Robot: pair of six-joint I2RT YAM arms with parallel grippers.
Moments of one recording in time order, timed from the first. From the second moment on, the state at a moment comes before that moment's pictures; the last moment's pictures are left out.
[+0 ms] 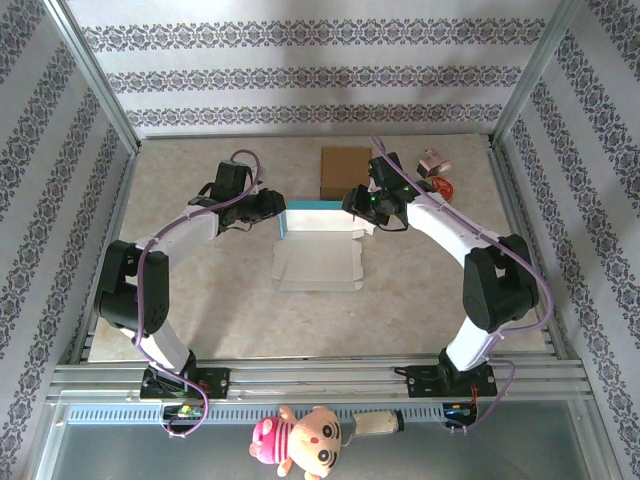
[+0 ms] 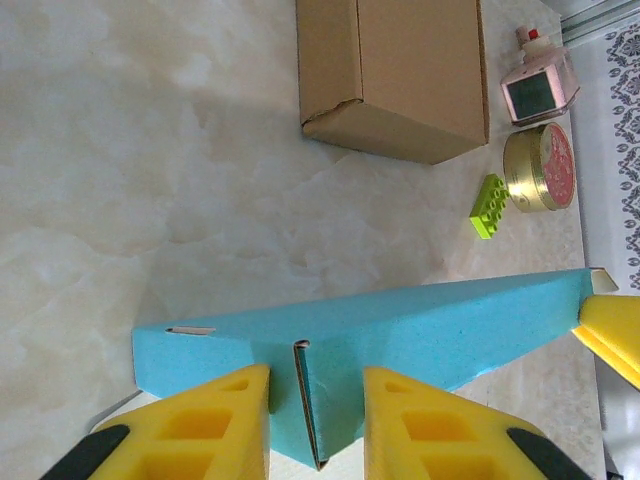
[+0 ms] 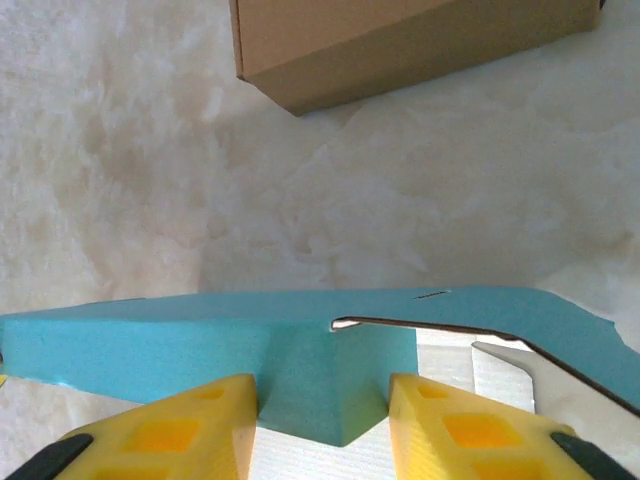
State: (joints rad) left arm -0.26 1.68 1.14 -0.23 0.44 -0.61; right arm 0.38 1.71 1.29 -0.48 -0.26 0.73
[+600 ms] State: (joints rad) left arm -0.26 1.68 1.14 -0.23 0.43 -0.61; right arm 0.39 1.71 1.27 -0.42 -0.27 0.74
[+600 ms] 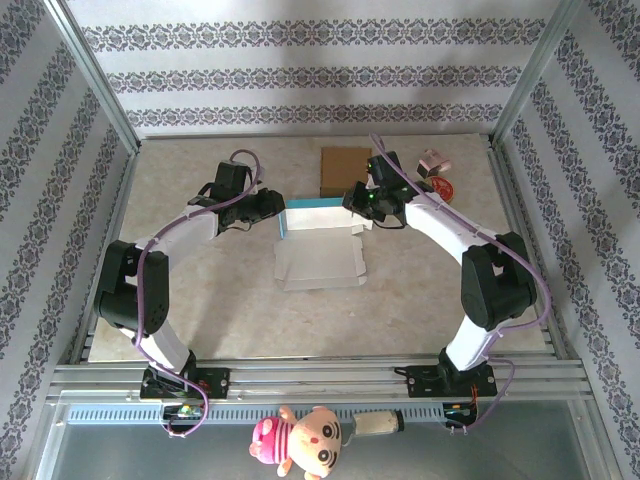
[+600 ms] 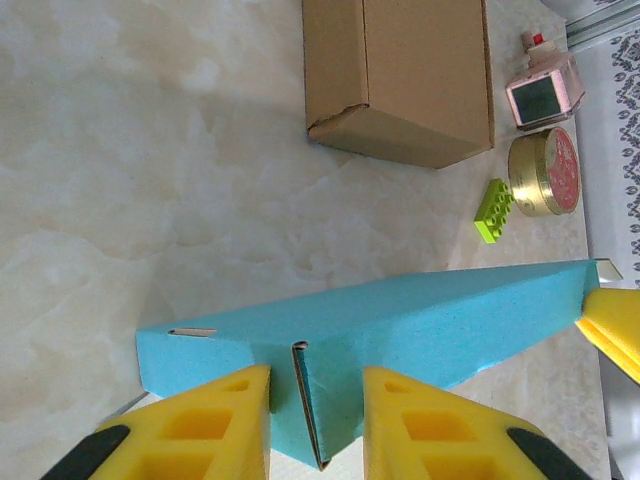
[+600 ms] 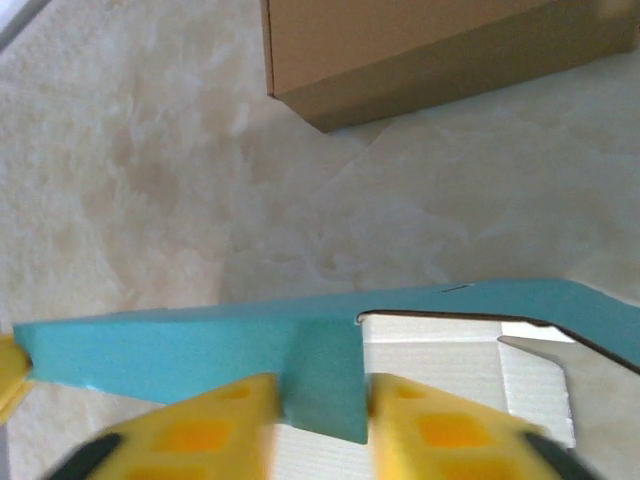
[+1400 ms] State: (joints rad) left arm -0.26 1.68 1.15 -0.24 0.42 -0.58; right arm 0.44 1.60 0.77 0.03 -0.11 0.72
